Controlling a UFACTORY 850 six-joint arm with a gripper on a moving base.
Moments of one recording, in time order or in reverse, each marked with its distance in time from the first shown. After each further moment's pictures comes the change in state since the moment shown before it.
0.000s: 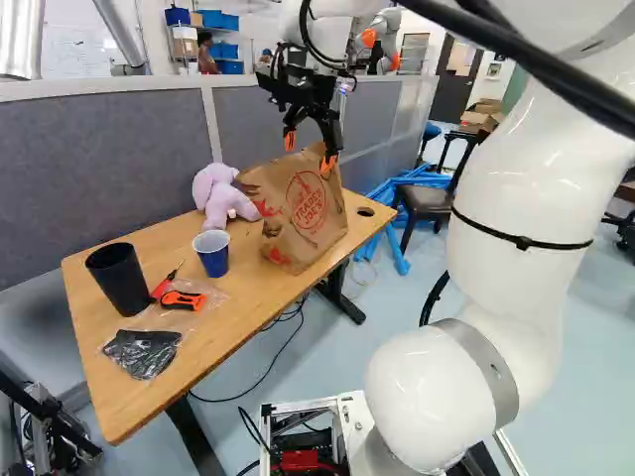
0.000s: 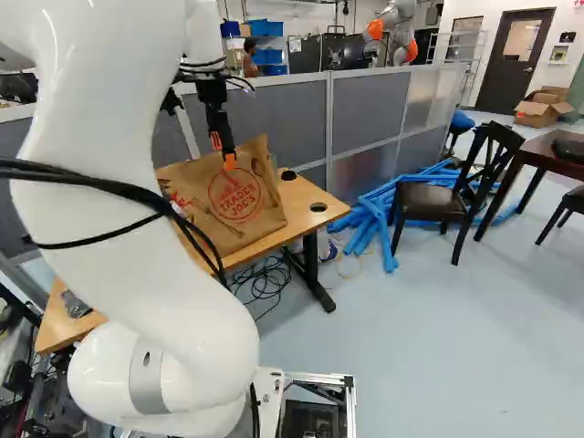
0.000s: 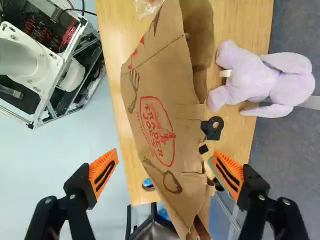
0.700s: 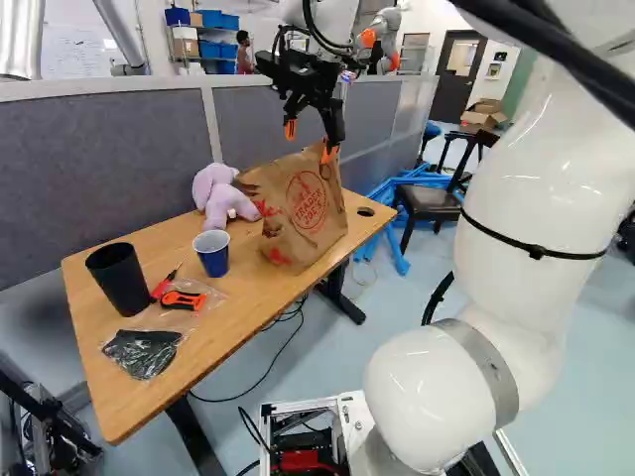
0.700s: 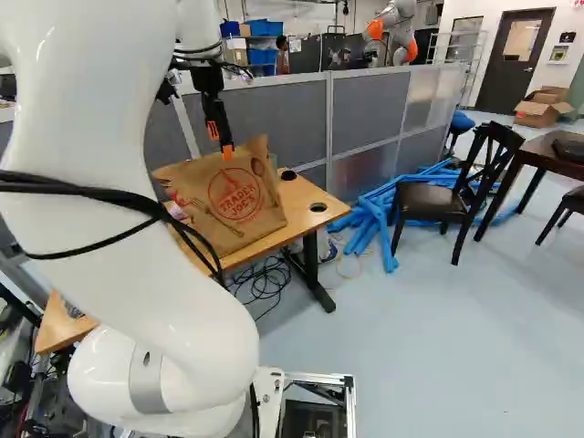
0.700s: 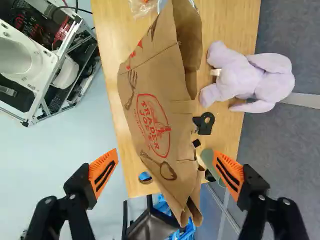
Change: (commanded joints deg) arm -0.3 2.0 -0.5 0.0 0.0 0.0
